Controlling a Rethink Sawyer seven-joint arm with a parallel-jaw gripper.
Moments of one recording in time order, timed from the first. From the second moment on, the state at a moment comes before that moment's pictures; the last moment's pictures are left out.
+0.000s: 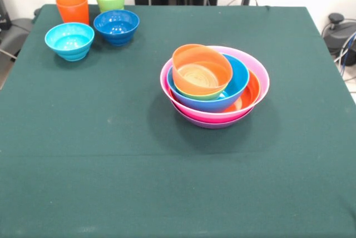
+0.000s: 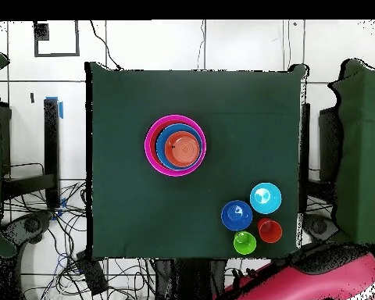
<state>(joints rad) -0.87 -0.12 -0.30 1.83 -1.42 -0.52 2.25</state>
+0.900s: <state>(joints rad) -0.69 -0.08 -0.30 1.66 -1.67 -0.52 2.62</state>
